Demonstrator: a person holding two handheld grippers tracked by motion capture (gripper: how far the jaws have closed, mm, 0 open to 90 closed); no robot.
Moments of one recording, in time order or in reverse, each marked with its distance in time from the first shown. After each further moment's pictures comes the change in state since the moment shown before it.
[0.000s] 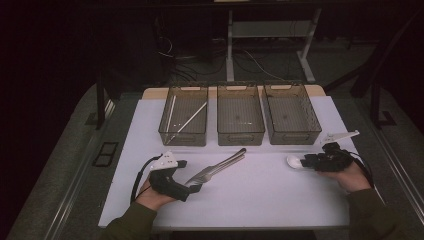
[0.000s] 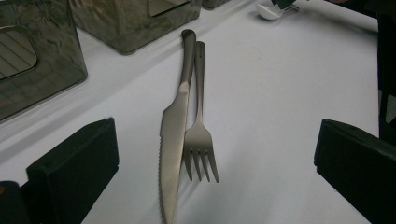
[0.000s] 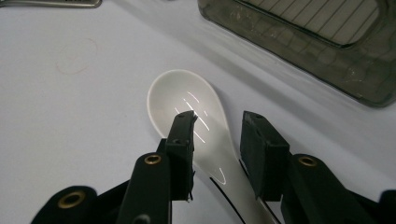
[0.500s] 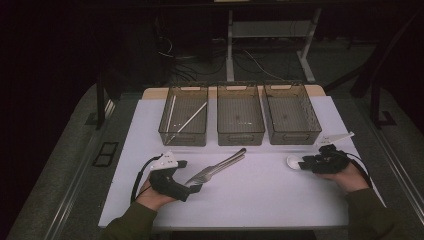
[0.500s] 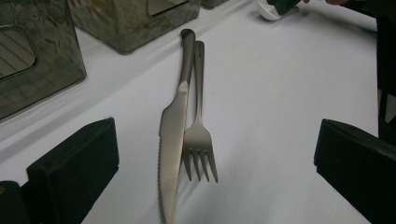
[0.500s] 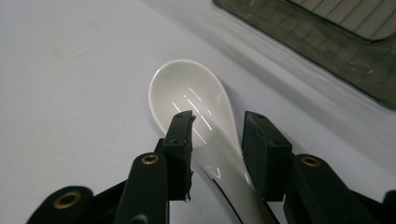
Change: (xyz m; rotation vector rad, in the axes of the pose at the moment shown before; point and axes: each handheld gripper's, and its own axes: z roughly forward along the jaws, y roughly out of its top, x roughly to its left) left arm 0.000 0.000 0.000 -0.001 -0.002 0.000; right arm 0.004 -0.001 0.007 0.030 0.006 -0.054
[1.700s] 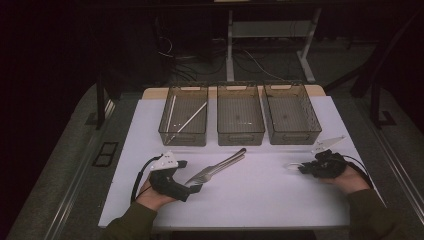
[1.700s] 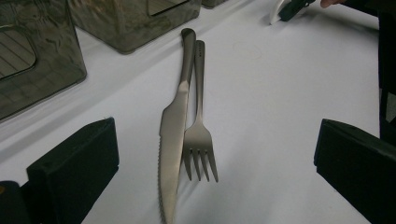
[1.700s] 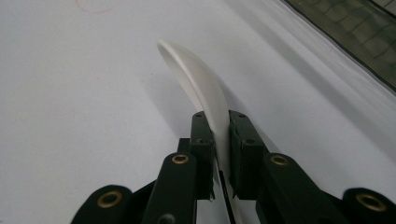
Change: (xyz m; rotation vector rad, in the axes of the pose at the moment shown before) left arm 0.000 0.000 0.000 0.001 0.004 0.003; right arm 0.011 -0.001 0.002 0.078 0.018 -0.157
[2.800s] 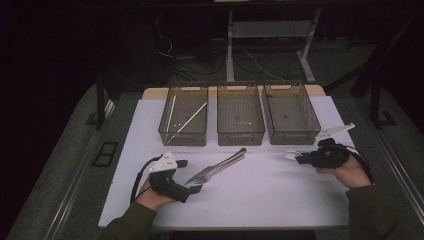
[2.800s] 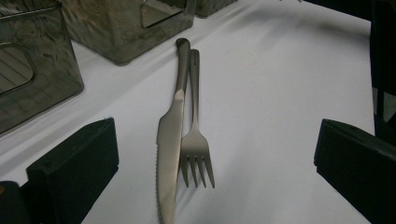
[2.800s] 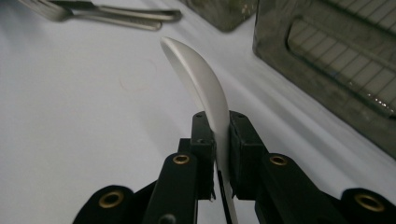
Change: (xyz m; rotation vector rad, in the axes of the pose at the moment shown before) left arm -0.001 -0.001 -0.002 -0.033 -0.009 0.038; right arm 0.000 0.030 -0.026 -0.121 0.070 0.091
